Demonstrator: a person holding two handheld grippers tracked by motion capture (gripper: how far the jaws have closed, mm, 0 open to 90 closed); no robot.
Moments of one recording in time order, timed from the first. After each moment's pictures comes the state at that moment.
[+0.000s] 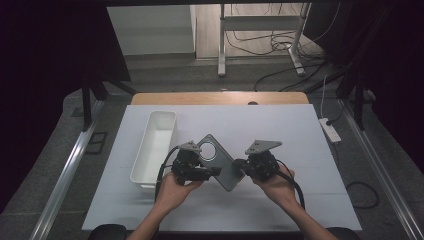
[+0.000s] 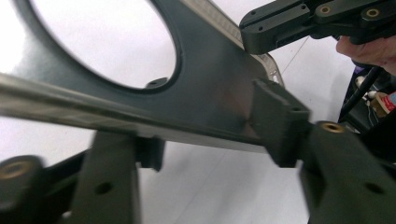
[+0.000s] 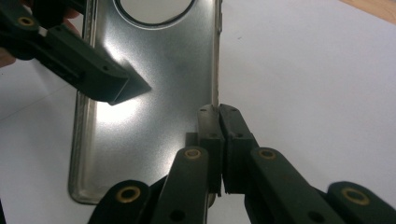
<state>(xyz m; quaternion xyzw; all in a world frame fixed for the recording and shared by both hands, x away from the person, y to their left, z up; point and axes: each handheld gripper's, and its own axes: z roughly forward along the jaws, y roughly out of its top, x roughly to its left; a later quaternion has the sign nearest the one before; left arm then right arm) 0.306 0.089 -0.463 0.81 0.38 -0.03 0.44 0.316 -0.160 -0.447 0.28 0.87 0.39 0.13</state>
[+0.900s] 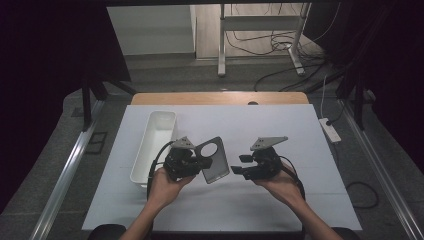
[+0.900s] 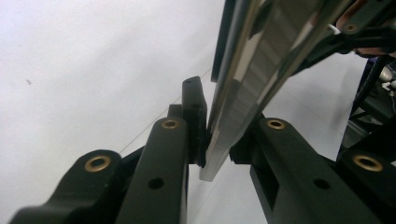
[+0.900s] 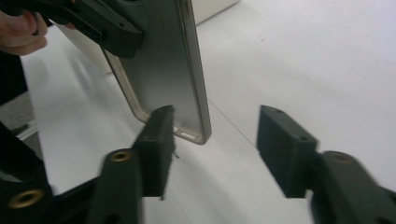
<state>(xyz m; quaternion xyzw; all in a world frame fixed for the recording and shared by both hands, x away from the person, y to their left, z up) 0.302 0.106 -0.442 0.83 0.36 0.03 0.43 0.325 -0.172 -0.443 0.28 0.86 0.42 0.05</state>
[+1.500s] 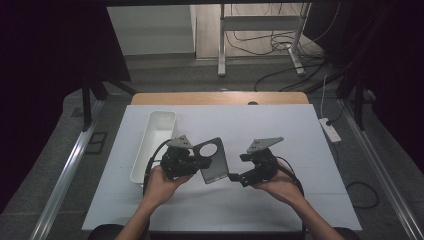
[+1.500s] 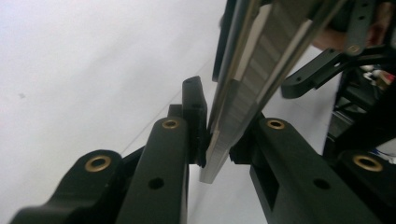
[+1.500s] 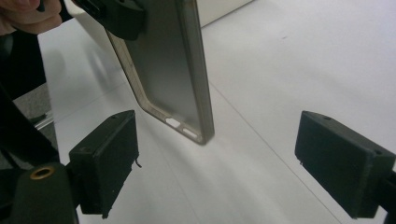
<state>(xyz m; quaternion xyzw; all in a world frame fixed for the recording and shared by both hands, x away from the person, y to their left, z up) 0.302 0.111 -0.435 0.84 0.32 0.01 0.45 0.325 -0.165 -0.449 0.26 0.87 0.42 0.03</state>
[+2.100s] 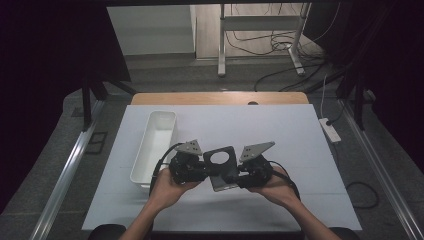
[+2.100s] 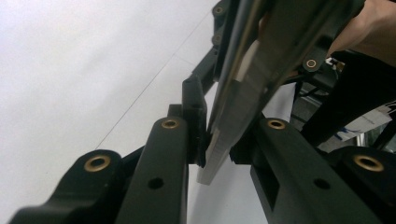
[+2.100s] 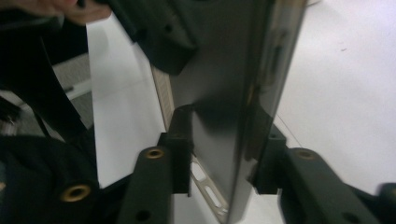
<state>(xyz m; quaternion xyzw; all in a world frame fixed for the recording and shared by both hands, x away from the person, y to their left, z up) 0.294 0.093 -0.432 0.85 0.25 -0.03 0.46 0.311 -0.149 -0.448 0.17 0.89 0.42 0.00</state>
